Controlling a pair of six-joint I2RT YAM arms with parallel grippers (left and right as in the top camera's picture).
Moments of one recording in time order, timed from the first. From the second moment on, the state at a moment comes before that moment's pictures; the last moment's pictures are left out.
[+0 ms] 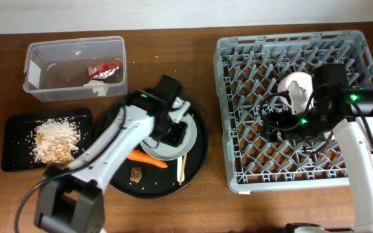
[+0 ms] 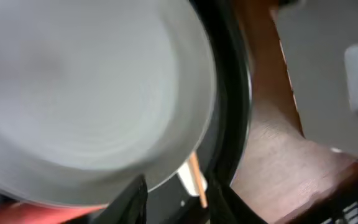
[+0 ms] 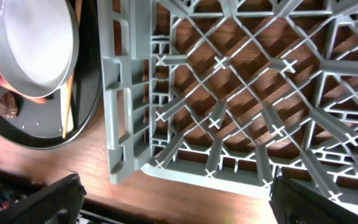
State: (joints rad) left arm -0.48 1.74 1.36 -1.03 0.23 -0.08; right arm -0.05 1.42 1.37 -1.36 -0.31 -0.06
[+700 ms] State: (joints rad) left arm 0.26 1.42 1.45 -1.30 0.22 -0.08; right arm 0.64 2.00 1.37 -0.77 -0.09 0.66
